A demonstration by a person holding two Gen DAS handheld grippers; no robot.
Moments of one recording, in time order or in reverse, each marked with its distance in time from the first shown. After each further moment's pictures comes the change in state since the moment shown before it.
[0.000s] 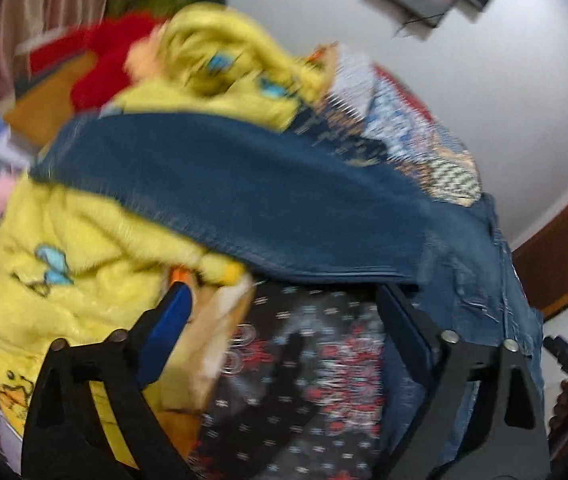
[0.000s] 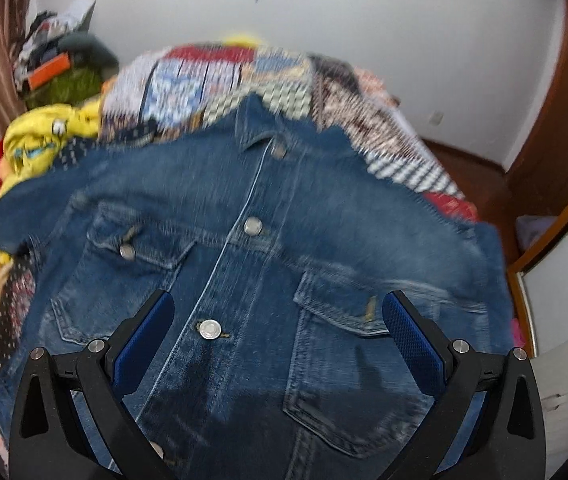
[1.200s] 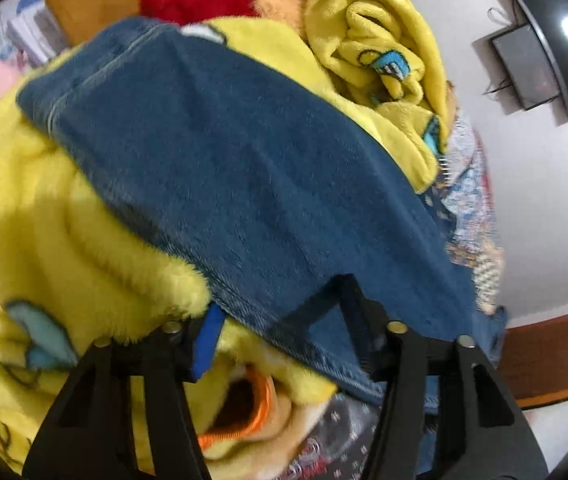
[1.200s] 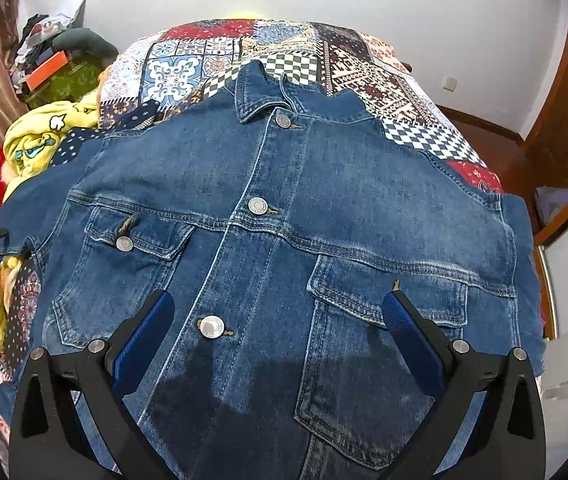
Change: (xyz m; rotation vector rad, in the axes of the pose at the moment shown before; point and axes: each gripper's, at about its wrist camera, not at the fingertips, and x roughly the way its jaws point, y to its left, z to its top) left arm 0.067 0.106 0.062 -0.407 0.094 0.002; right arm 0.021 -0.013 0.009 0.058 0.078 0.066
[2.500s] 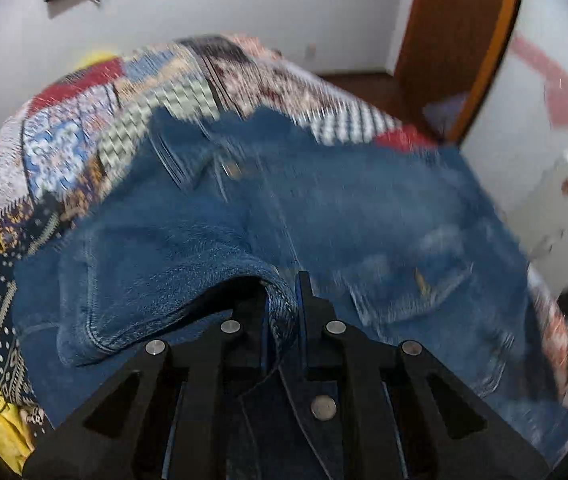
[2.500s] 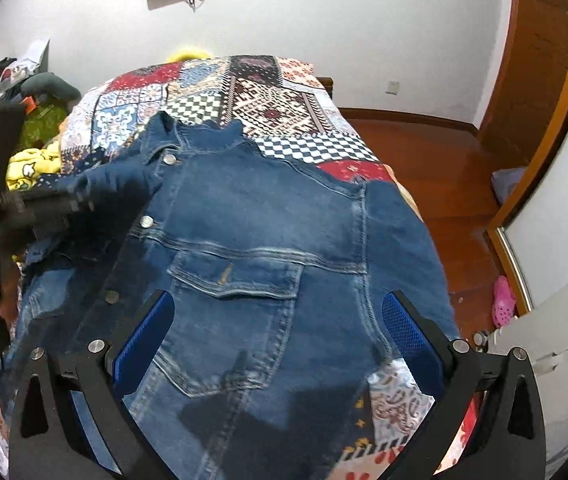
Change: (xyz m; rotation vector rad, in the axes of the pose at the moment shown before) left arm 0.066 -0.424 -0.321 1.259 0.181 -0.089; right arm -0.071 -0.112 -0.025 0.105 -0.088 -0.088
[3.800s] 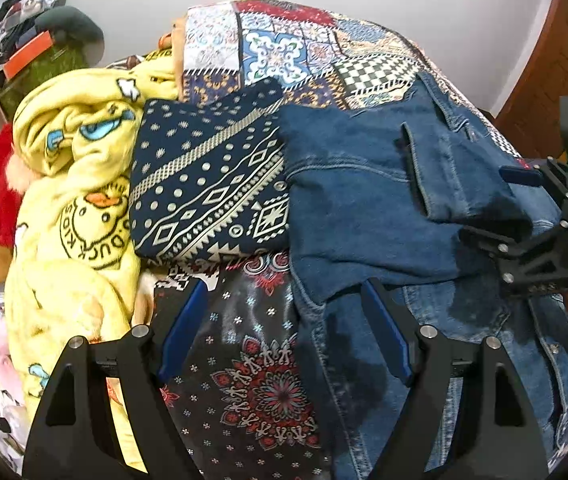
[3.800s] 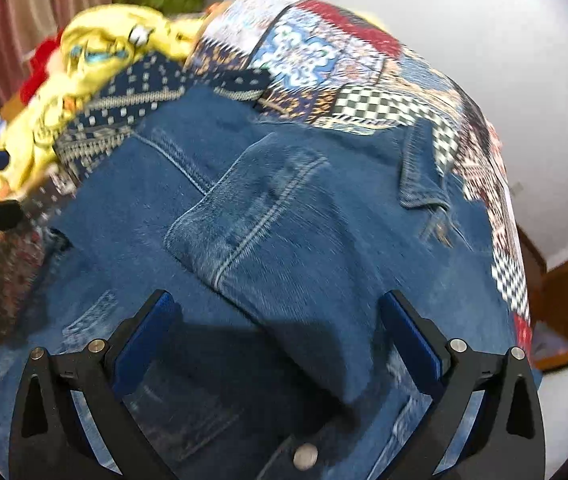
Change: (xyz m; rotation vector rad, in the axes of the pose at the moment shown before) left arm -0.096 0.214 -0.149 -0.370 0.002 0.187; right arm 0.117 0.250 0.037 -0.617 0.114 0.115
